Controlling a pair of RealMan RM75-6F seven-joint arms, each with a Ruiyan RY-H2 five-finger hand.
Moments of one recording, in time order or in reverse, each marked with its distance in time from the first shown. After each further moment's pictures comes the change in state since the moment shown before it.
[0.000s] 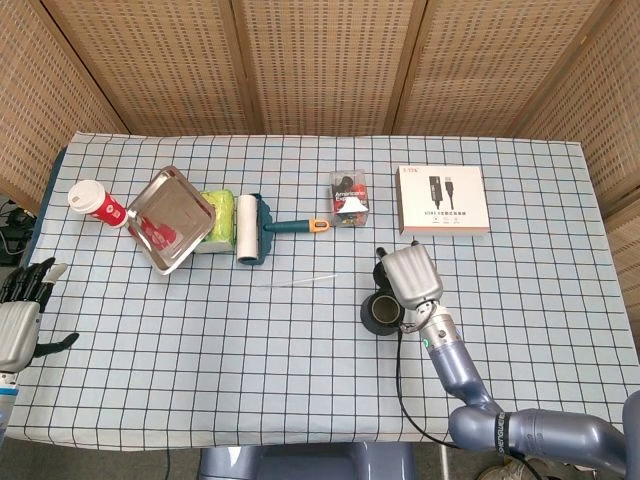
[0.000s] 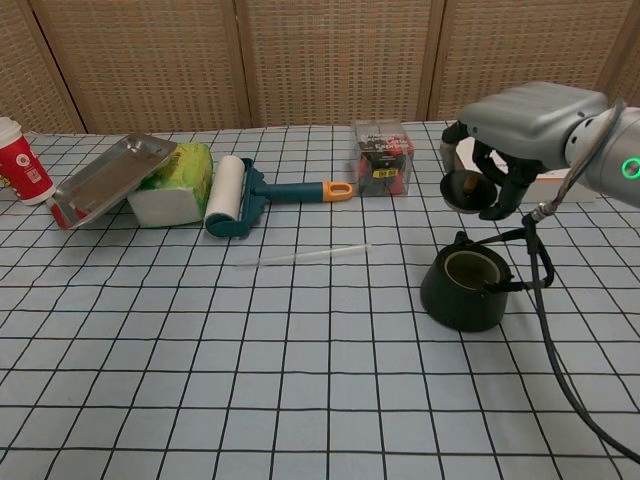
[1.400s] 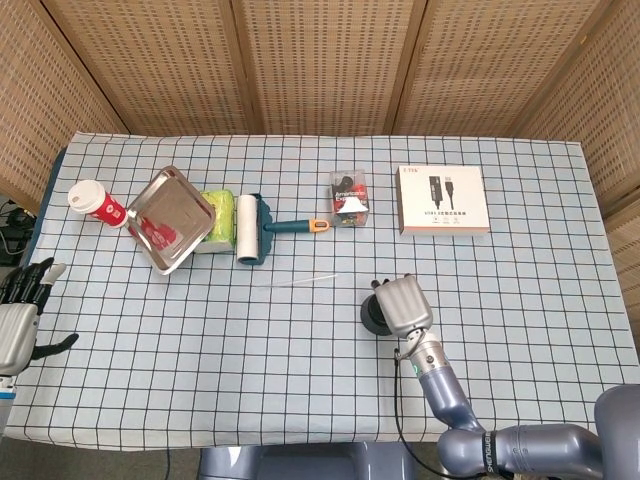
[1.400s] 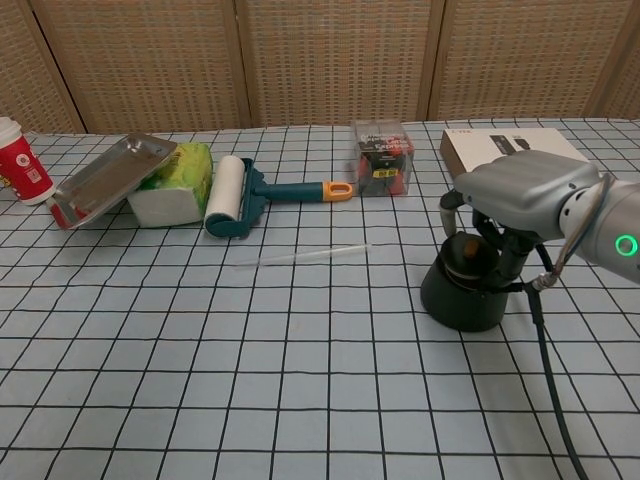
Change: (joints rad) left arm 0.011 0.008 0.007 -0.011 0.030 0.032 -0.011; right arm 0.004 -0.067 -0.099 -0.052 0.091 0.080 -0.063
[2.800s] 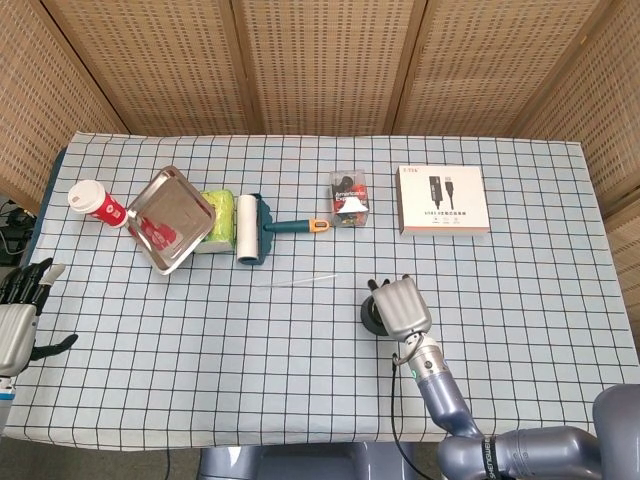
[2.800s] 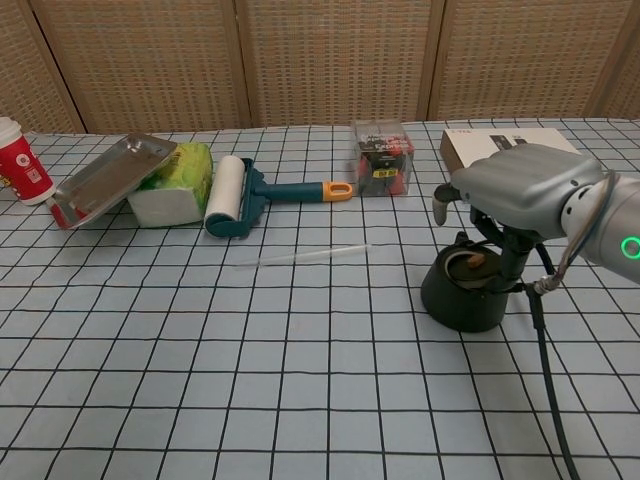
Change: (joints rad) left arm 0.004 0.008 0.000 -0.009 0.002 0.005 -0.004; right arm 0.004 -0.001 -0.018 -0.050 -0.021 0.058 -0.039
